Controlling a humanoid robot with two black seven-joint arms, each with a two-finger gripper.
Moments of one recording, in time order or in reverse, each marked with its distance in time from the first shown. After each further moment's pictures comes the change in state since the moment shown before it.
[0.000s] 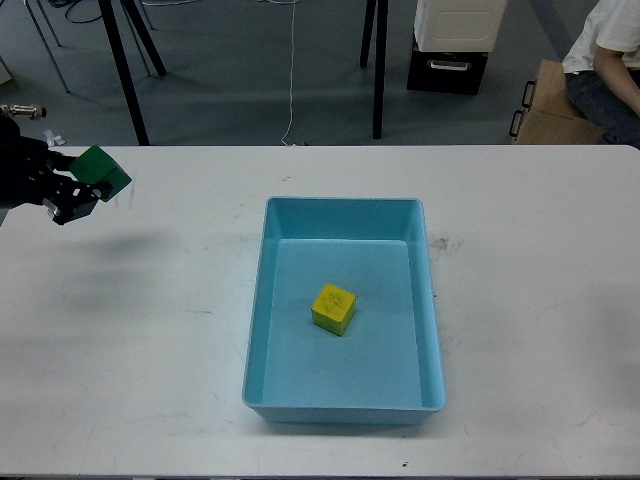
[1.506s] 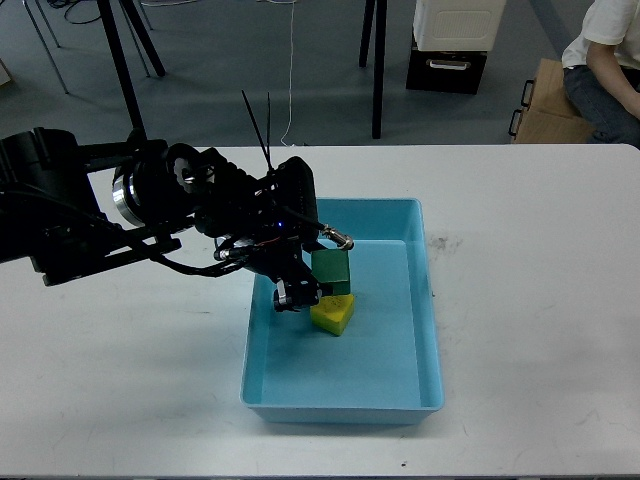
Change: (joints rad) left arm -0.134 -0.625 0.317 0.089 0.109 -0.135 0.000; right arm -0.061 0.002 0.015 -0.093 0.001 -0.017 0.003
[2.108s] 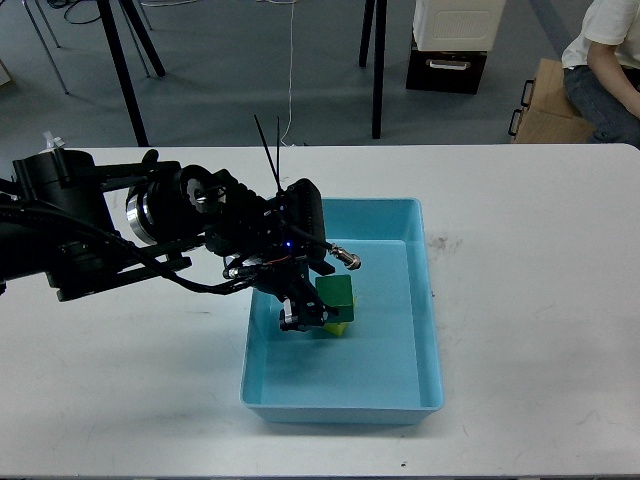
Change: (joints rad) left arm 0.042 -0.031 0.000 0.007 0.000 0.000 0.000; right arm 0.002 0.003 0.000 0.000 0.000 0.000 0.000
